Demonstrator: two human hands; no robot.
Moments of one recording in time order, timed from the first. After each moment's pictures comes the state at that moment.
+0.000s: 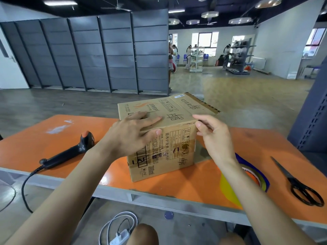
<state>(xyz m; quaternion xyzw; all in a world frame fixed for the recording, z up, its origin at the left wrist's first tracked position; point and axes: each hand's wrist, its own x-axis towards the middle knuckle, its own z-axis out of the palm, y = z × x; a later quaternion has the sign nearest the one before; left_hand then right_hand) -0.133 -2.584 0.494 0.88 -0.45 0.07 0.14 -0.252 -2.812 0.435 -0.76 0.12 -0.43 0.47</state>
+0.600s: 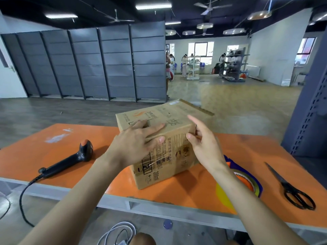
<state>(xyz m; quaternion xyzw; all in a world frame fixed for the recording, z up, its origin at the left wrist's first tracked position) -0.148 -2.598 0.493 0.89 -0.42 0.08 0.15 -0.253 -2.804 0.439 -0.83 0.12 -0.37 0.40</state>
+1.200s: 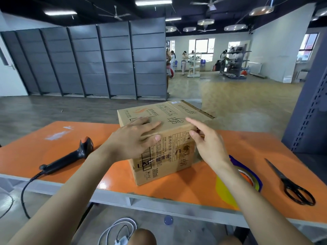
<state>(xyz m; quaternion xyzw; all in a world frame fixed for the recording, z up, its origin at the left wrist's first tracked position) -0.137 -2.588 0.496 0.87 -0.46 0.03 0.15 -0.260 -2.812 0.436 -0.85 0.13 -0.38 0.34</state>
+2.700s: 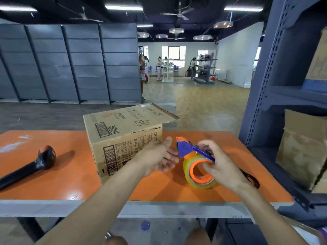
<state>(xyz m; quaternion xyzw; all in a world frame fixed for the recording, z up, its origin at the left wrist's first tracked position) -0.230 -2.709 0.461 0.72 -0.29 -0.35 0.53 -0.390 -2.866 0.414 -0.89 0.21 -0.27 0.31</state>
